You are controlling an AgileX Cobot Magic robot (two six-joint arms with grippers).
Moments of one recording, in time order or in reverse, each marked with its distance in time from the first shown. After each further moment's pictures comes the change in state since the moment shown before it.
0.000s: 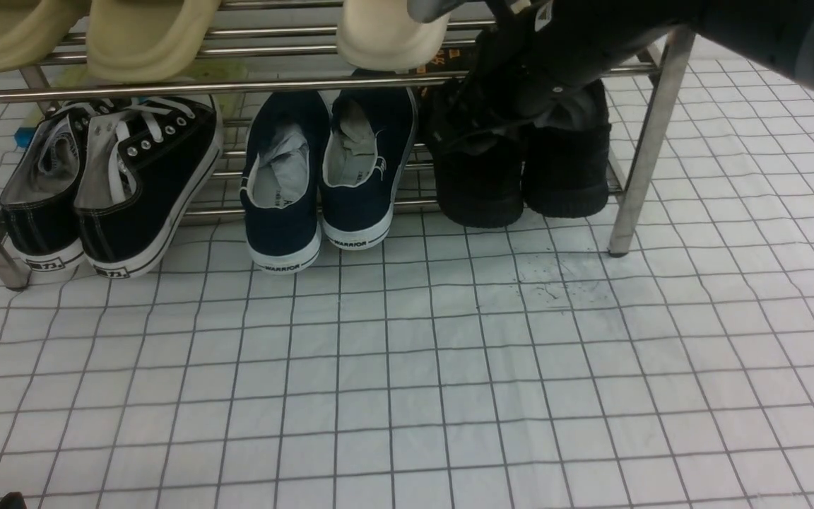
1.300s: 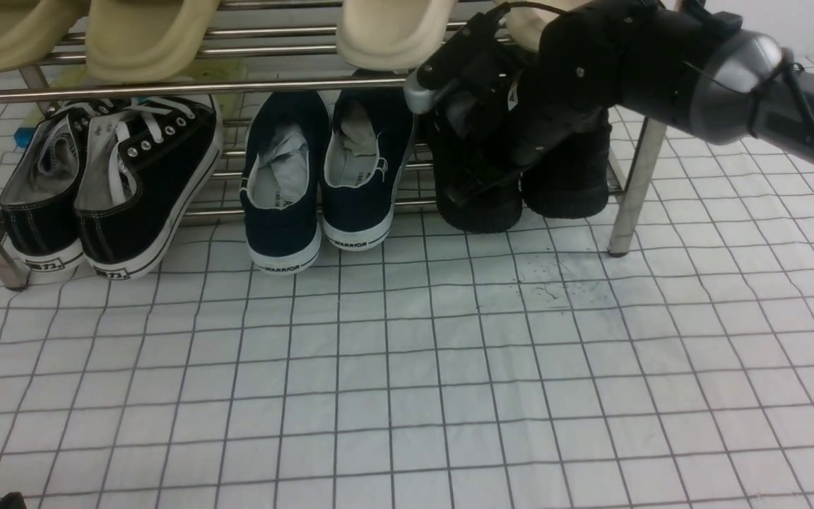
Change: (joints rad) right arm -0.002 0.152 -0.004 -0.213 -0.021 0.026; left arm 0.000 0.000 0.000 0.001 0.001 0.000
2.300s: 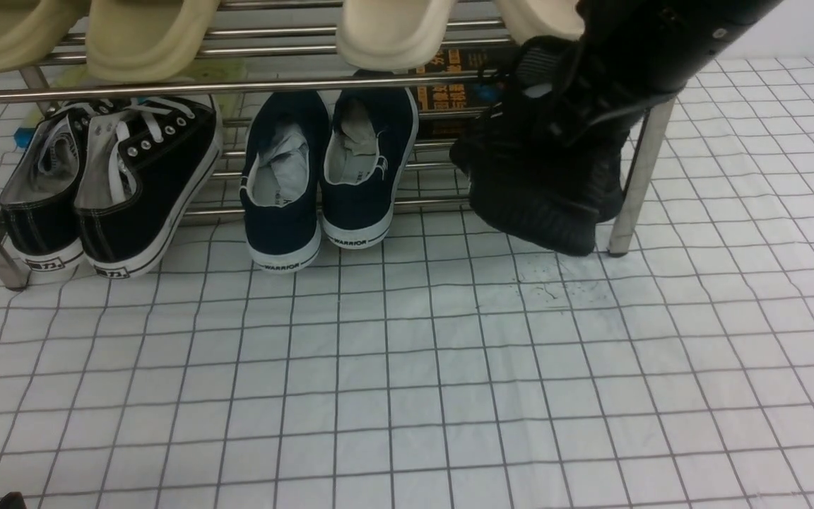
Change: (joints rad) right arm 0.001 -0.414 0.002 0.286 0.517 -0.049; left arm 0.000 0.000 0.000 0.000 0.000 0.000
